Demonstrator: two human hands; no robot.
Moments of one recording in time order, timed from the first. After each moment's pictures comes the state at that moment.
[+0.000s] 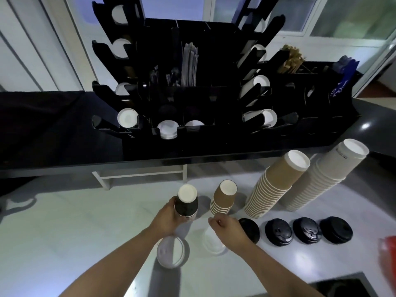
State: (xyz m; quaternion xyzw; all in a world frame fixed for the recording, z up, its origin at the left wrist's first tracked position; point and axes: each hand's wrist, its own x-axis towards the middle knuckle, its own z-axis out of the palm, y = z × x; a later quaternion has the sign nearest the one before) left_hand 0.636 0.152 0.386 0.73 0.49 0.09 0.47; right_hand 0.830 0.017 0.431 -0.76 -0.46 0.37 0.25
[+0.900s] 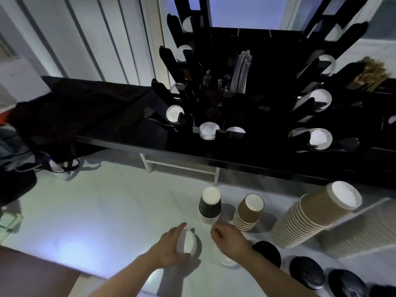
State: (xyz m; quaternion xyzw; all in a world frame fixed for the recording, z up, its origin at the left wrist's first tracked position) left_hand 0.582 0.048 0.389 0.69 0.58 -0.05 0.42; right_hand 0.826 0.045 0.417 -0.62 -0.69 0.35 0.14
